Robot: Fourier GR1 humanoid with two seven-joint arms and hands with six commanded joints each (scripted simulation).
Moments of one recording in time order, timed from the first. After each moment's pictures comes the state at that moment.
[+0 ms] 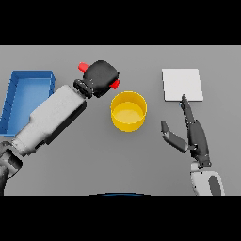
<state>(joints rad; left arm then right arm) -0.98 0.30 -0.72 -0.91 -0.87 -0.15 0.03 0.09 -0.06 0.12 -1.70 0.23 -0.03 -0.11</state>
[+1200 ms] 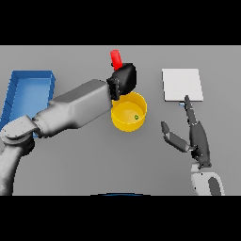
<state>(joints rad) -1.32 0.22 -1.29 -0.70 -1.17 -0.24 -0.09 0.10 -0.06 0.12 -1.71 0.27 -0.07 -0.10</state>
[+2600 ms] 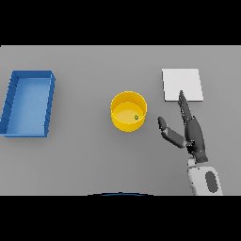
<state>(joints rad) -1.55 0.57 -0.58 -0.08 -0.26 0.02 0.06 0.04 -0.04 0.12 -1.66 0.22 -0.04 -0.14</state>
